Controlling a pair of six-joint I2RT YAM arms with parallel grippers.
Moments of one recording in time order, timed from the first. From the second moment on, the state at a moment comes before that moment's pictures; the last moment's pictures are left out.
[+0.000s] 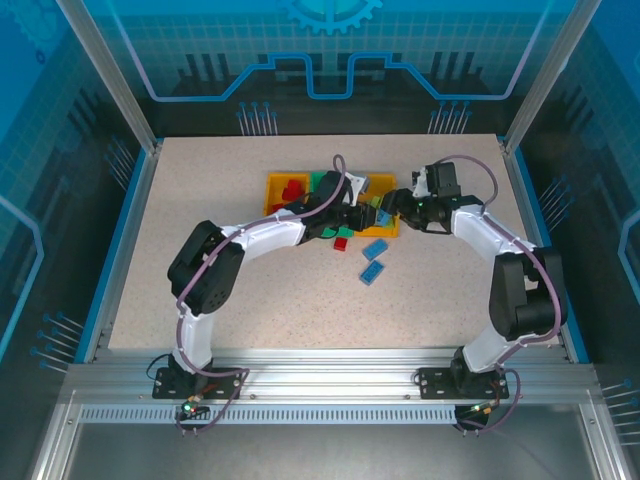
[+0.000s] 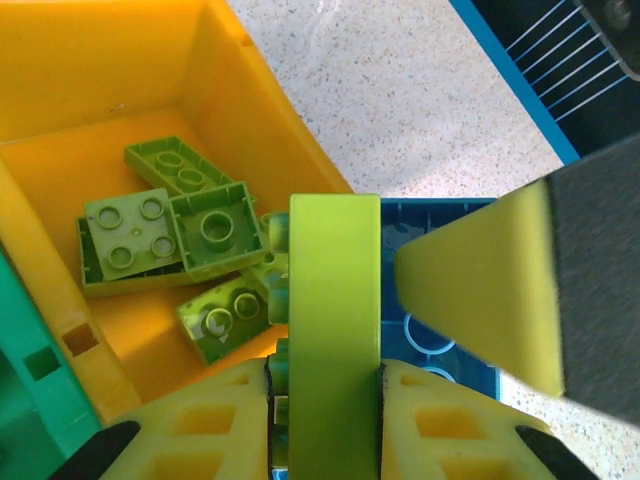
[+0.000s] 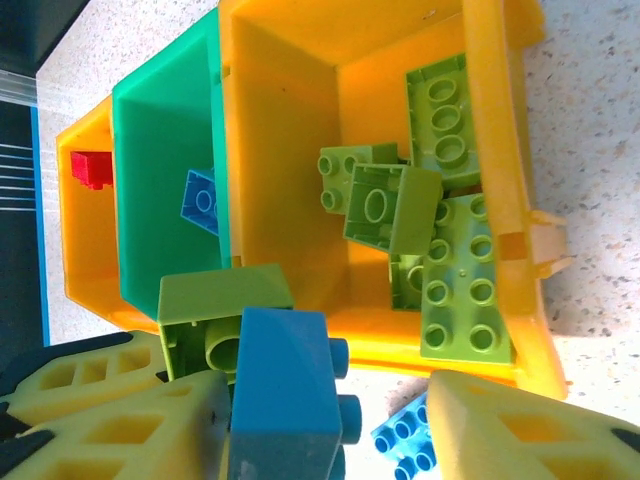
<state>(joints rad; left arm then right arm) -0.66 1.99 1.42 -0.01 0.25 -0.43 0.16 1.63 1.10 -0.35 -0.45 0.61</state>
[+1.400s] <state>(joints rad) -0.63 2.10 1.65 -0.21 0.12 -0.54 0.25 1.51 1.03 -0.50 -0.34 0.51</state>
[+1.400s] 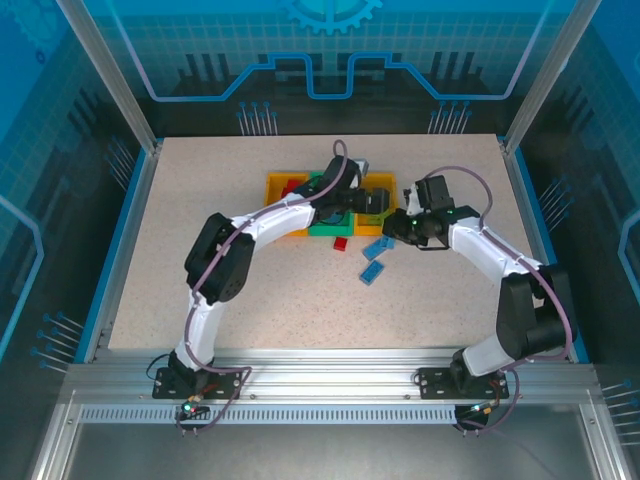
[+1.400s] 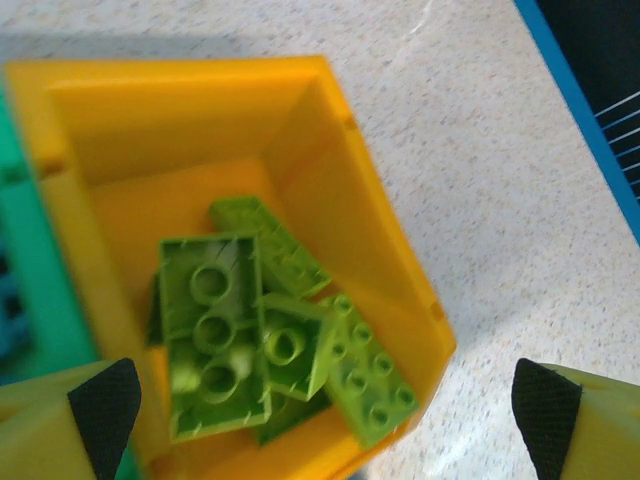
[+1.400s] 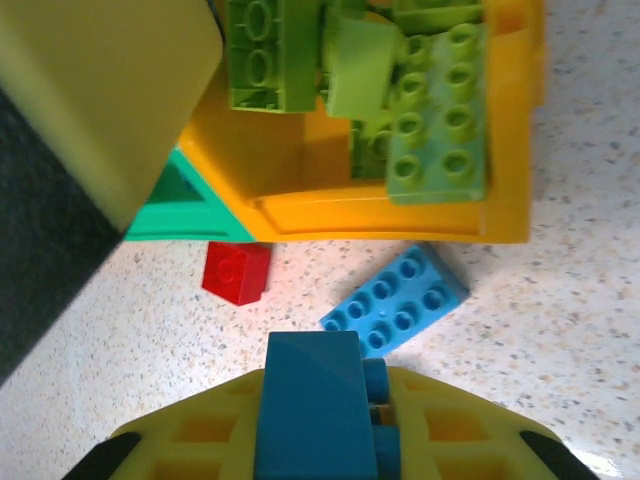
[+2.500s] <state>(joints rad) -0.70 1.93 1.24 -0.25 -0.04 -0.45 0.42 2.26 2.03 -0.68 -0.31 0.47</state>
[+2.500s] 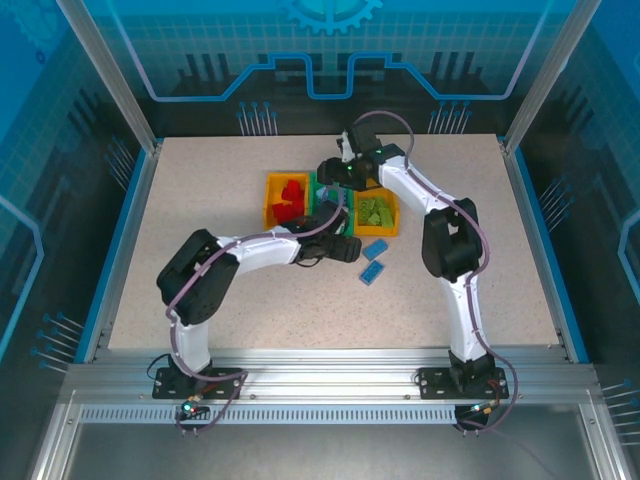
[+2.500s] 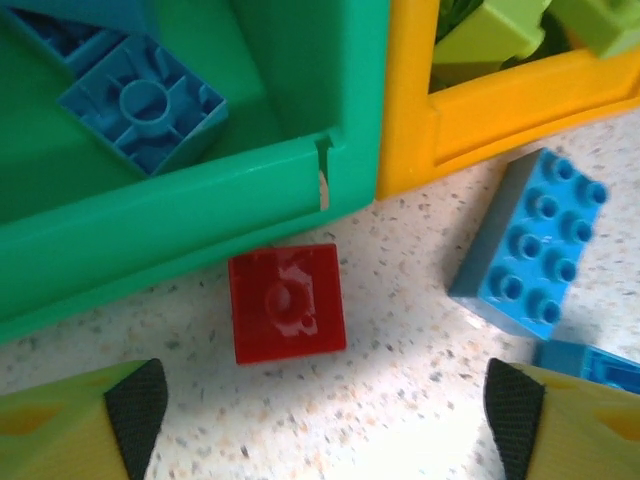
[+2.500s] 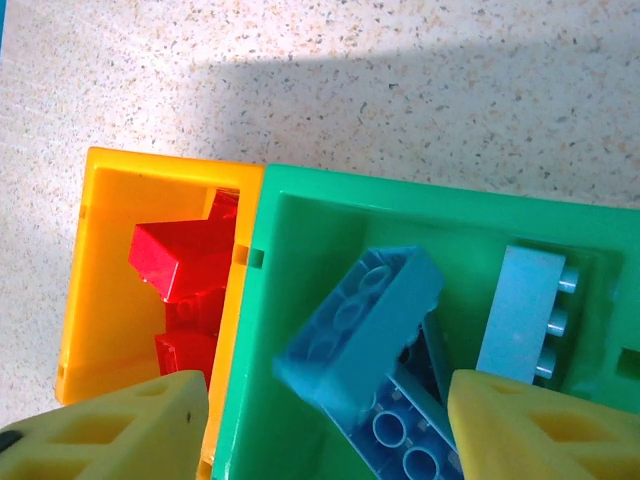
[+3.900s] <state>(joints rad) -0.41 1.75 1.34 -0.42 -0.18 -0.37 0.54 1.73 1.10 -0.72 -0.13 0.80</state>
